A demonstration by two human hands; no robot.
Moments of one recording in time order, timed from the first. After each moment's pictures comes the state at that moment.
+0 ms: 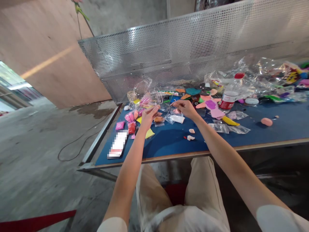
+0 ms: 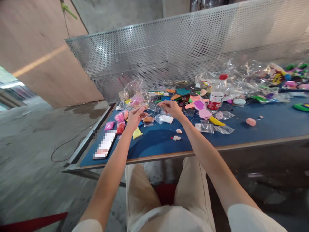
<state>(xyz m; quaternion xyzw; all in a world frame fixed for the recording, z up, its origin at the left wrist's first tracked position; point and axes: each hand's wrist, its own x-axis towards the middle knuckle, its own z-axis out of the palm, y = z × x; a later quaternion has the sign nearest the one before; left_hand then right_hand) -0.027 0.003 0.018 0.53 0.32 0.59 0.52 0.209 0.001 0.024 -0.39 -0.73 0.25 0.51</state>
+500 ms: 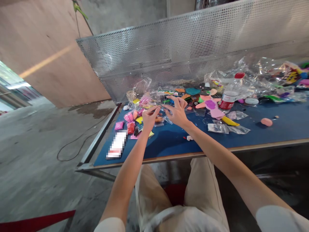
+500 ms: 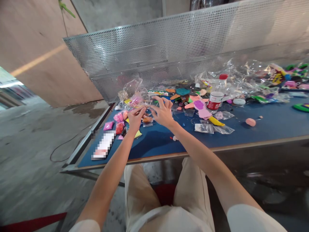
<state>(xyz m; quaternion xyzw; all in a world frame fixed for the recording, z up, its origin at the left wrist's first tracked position) -0.012 -0.009 0.017 0.60 0.36 0.63 0.34 0.157 -0.025 0.012 -0.48 -0.73 -0.18 0.45</state>
